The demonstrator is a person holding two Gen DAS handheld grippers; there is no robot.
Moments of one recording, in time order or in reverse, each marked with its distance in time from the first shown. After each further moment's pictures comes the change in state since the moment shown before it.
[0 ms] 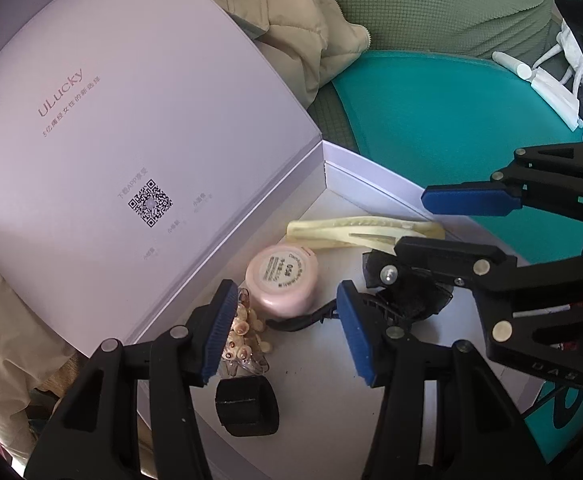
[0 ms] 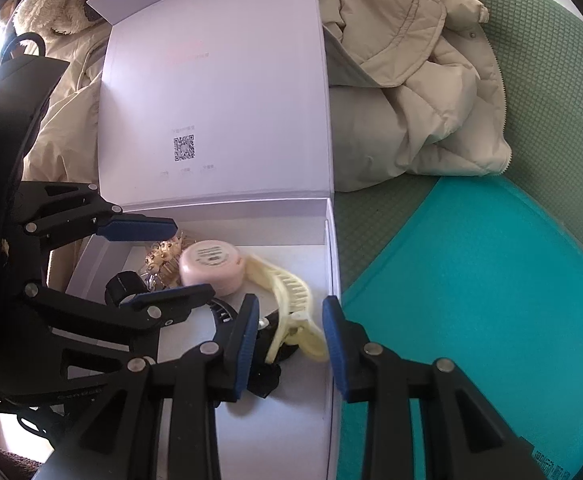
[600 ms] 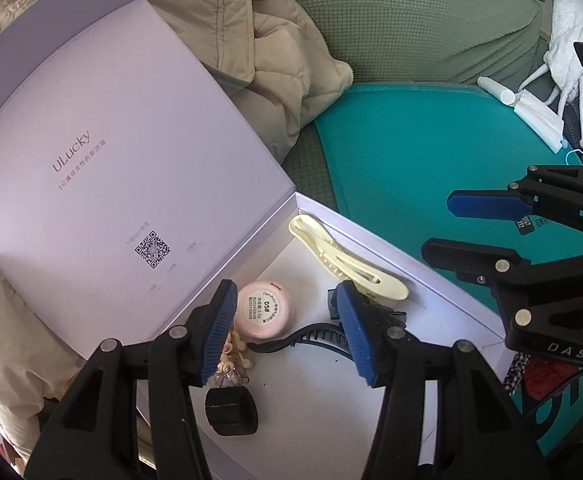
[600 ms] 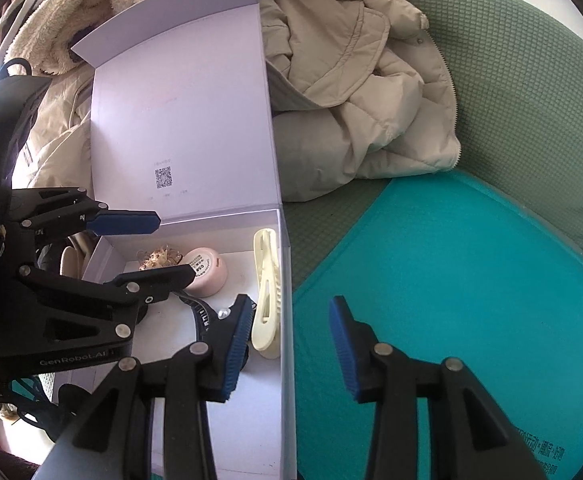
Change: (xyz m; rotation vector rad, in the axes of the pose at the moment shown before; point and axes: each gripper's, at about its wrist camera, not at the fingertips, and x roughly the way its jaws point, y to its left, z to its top) left arm -0.033 -0.013 0.026 0.000 -0.072 -0.030; right arm -0.048 -0.026 -0.009 0.080 -0.049 -0.045
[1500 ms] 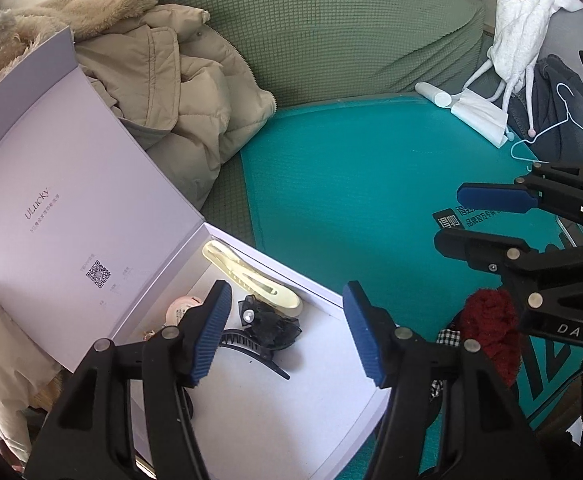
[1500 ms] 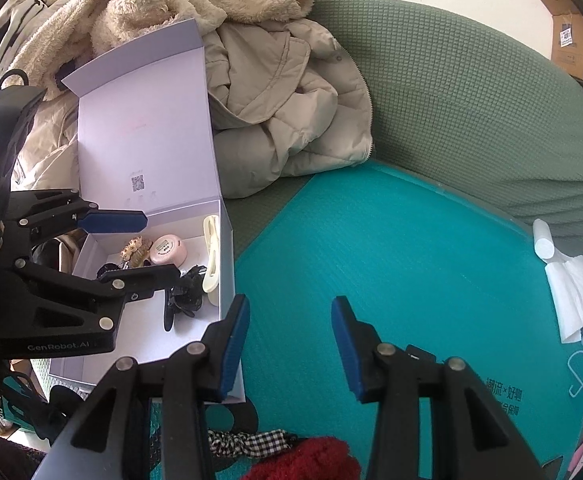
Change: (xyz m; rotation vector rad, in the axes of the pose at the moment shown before) left arm -0.049 -0.068 -0.005 0.091 -0.064 -0.113; right arm -0.083 -0.032 -0.042 0.076 -0.049 -0.140
